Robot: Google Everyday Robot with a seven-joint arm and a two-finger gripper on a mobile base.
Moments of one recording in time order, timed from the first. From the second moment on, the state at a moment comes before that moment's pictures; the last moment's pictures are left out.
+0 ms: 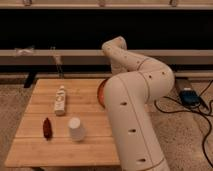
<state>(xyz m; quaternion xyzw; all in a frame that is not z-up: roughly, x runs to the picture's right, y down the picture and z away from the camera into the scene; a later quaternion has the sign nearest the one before) 0.147 -0.030 0.903 -0.24 0.30 0.48 0.79</state>
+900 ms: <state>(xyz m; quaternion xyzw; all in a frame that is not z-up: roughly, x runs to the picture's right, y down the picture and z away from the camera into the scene) 0.168 0.057 0.839 -0.29 0.30 0.47 0.78</state>
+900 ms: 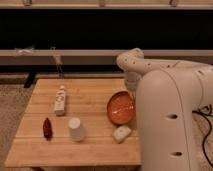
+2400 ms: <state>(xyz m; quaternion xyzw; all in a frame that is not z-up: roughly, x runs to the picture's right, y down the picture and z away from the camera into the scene) 0.029 0.055 0.870 -0.36 0.12 0.41 0.83</state>
